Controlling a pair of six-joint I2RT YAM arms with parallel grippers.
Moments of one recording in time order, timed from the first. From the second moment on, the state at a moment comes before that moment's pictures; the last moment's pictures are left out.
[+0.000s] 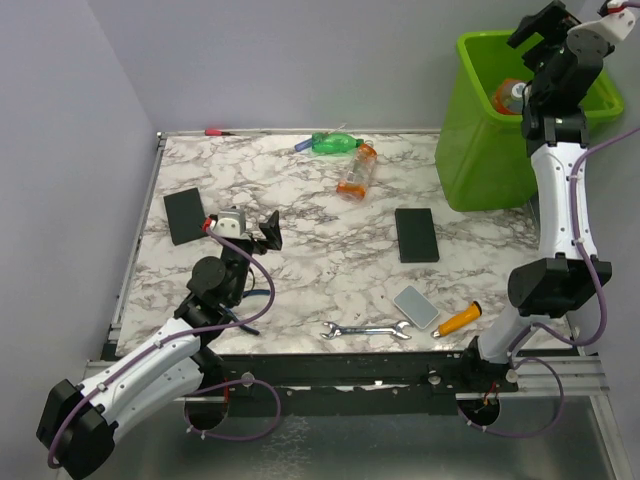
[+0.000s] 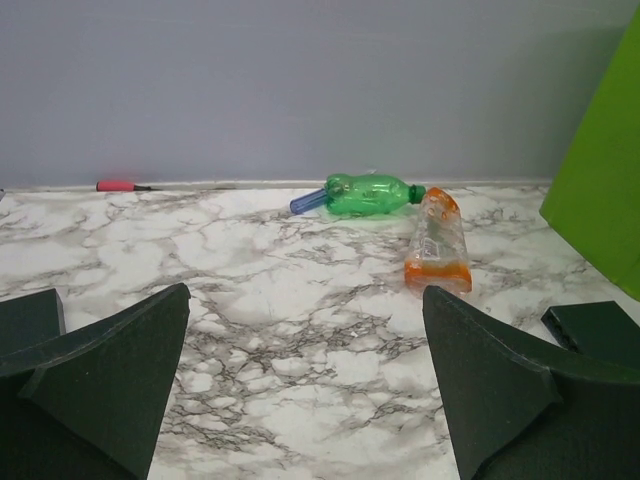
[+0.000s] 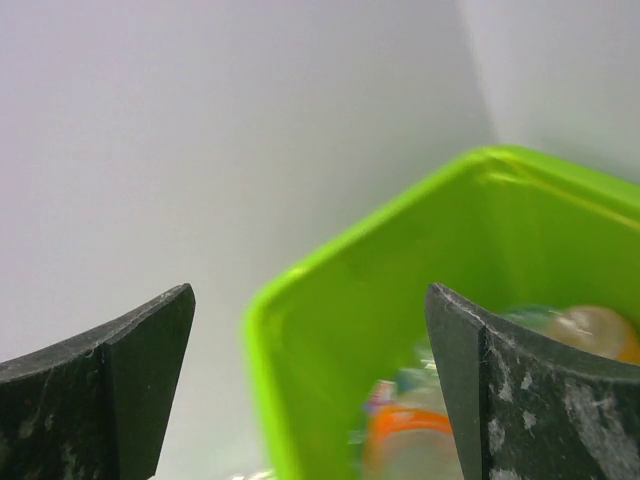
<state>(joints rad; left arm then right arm) -0.67 0.73 0.38 0.57 -0.48 -0.02 -0.09 1.73 2.01 -0.10 0.28 0.39</state>
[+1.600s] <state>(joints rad) -0.67 0.91 0.44 0.42 -0.51 -0.01 0.30 2.38 1.97 -0.24 0.01 0.61</state>
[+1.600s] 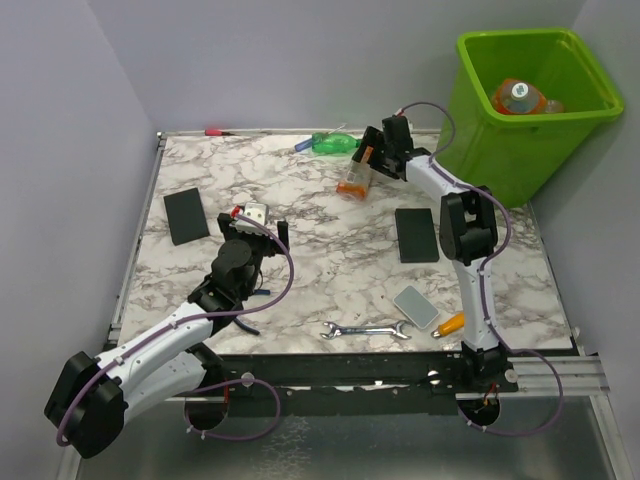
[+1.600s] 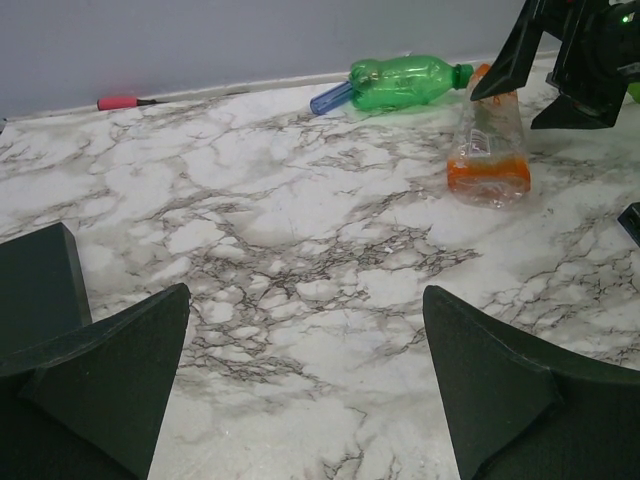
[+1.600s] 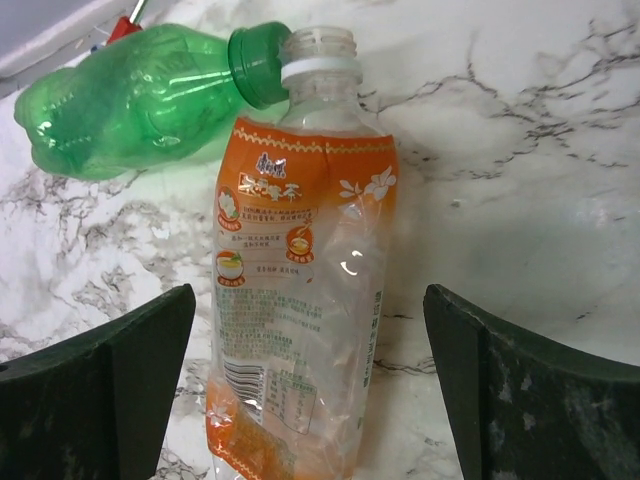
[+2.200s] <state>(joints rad) -0.67 0.91 0.45 0.42 -0.47 -0.01 0.32 2.27 1.64 -0.06 -0.12 0.68</state>
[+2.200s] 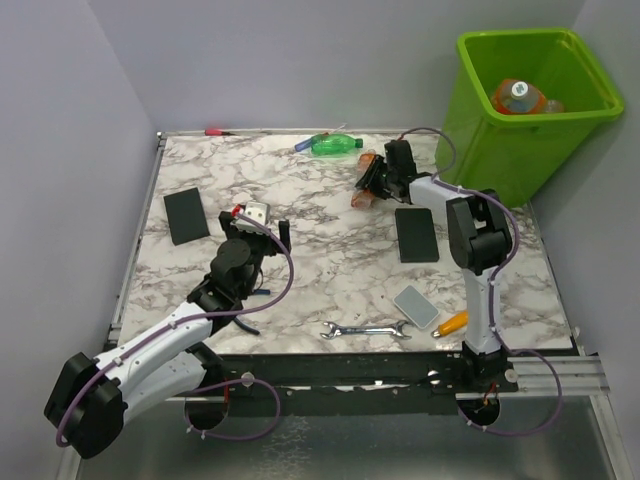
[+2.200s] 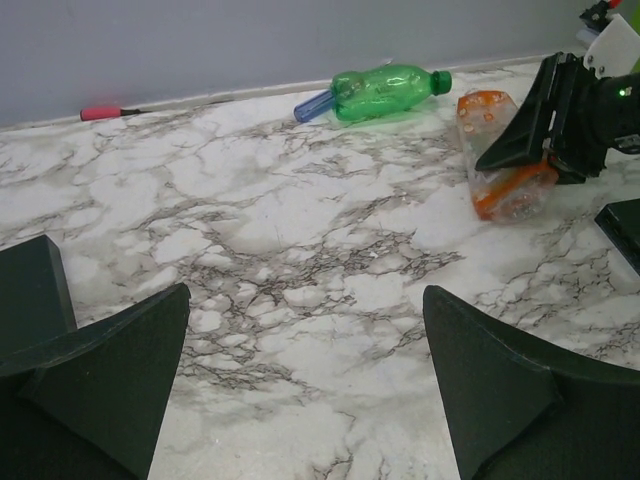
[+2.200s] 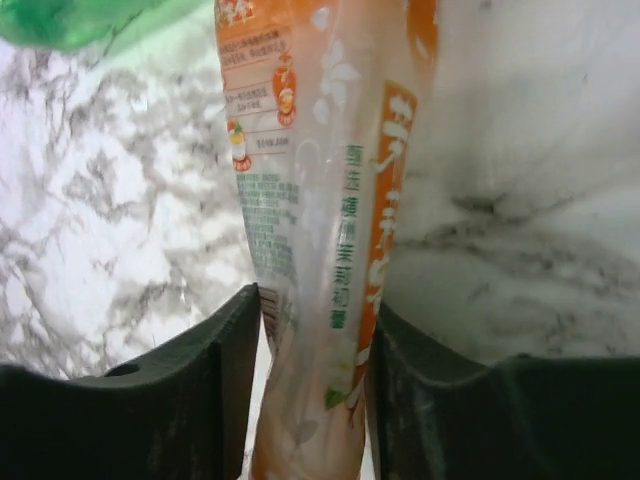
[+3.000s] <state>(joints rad) -0.67 0.77 0.44 0.71 0.16 -0.58 0.52 1.18 0.68 0.79 -0.39 0.78</state>
